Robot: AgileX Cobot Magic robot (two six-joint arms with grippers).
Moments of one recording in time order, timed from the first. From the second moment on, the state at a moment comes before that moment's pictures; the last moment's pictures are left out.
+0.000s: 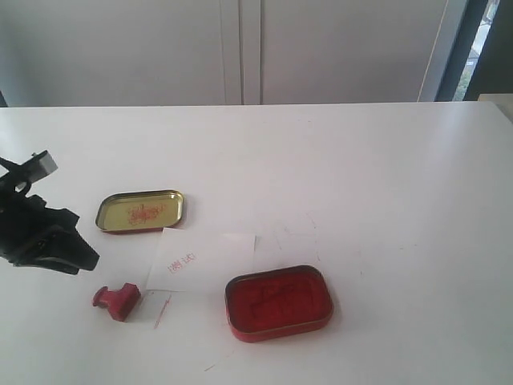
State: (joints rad) left arm 0.03 1.74 -0.90 -0.84 0.93 0.88; right arm -0.12 0.00 -0.01 -0.08 0.36 0.11
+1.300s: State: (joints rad) left arm -0.15 1.38 -0.78 -0.22 0.61 0.26; right arm -0.12 0.00 -0.01 -0.08 0.36 0.11
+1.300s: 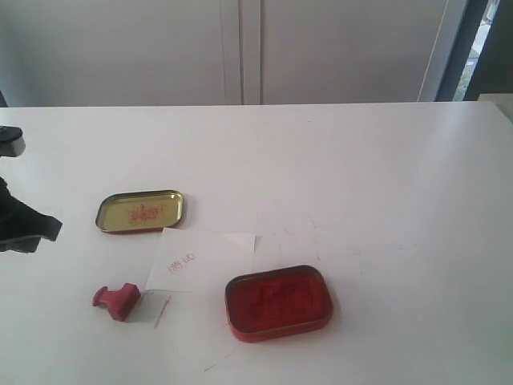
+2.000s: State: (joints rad) left arm -0.15 1.02 -0.61 -0.19 0.59 0.24; right arm -0.12 0.00 -0.01 -0.08 0.36 0.11
